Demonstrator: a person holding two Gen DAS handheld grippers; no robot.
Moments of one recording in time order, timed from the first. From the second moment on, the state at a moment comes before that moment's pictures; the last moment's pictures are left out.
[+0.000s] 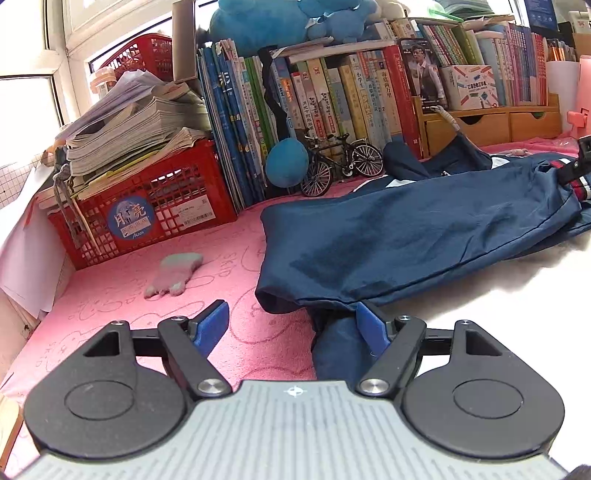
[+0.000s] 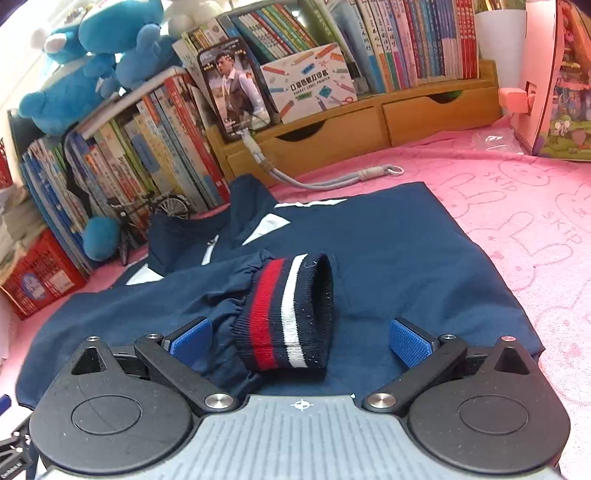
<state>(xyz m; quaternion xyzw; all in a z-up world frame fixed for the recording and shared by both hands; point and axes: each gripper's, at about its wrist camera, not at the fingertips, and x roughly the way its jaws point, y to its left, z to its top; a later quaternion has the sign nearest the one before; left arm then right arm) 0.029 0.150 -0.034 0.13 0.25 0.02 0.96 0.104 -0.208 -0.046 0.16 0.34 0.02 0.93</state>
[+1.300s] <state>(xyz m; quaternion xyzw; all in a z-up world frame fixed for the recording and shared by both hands) 0.046 0.155 -0.033 0.12 0.27 -0.01 0.96 0.145 -0.185 -0.056 0.11 0.35 0.03 0.93</state>
